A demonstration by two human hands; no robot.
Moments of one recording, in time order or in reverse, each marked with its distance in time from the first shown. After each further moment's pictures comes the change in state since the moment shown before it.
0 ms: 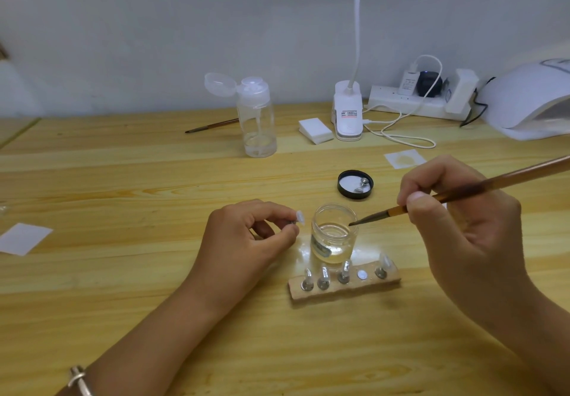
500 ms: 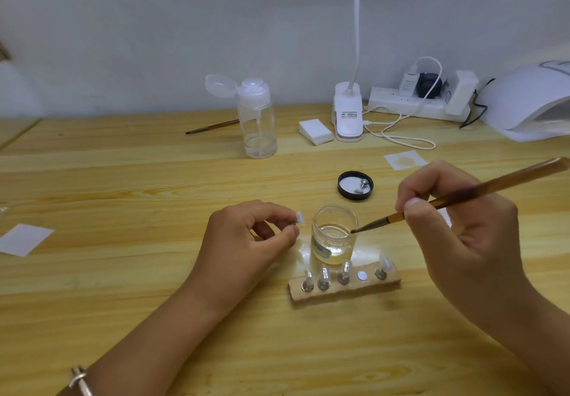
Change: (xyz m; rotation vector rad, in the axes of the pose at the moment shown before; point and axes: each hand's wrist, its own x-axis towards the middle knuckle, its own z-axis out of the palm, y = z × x) left_hand 0.000 -0.001 0.000 -0.005 -0.002 -0.004; right_hand -0.001 0.000 0.000 -0.052 -0.003 -0.013
